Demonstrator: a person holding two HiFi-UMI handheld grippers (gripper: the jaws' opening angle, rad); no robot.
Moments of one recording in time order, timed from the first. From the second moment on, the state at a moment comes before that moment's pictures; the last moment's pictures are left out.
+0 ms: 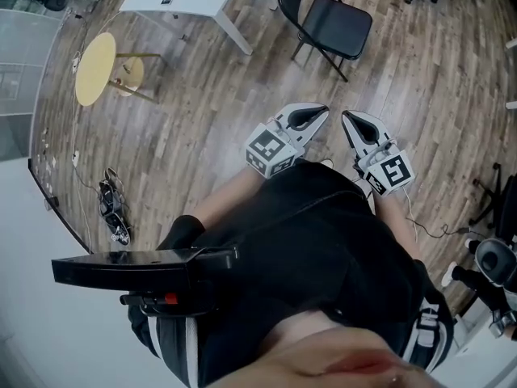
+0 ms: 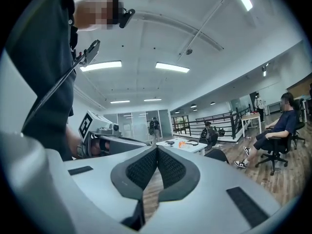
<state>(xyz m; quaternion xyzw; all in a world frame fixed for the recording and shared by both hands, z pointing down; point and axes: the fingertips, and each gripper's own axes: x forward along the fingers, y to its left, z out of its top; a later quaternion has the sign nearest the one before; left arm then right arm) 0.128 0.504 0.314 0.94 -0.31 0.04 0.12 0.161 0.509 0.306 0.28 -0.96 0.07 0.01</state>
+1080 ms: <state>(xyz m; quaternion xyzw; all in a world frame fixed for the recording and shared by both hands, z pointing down) -0.015 0.323 0.309 0.97 -0.21 0.02 0.11 0.026 0.345 0.307 0.38 -0.92 0.09 0.02</state>
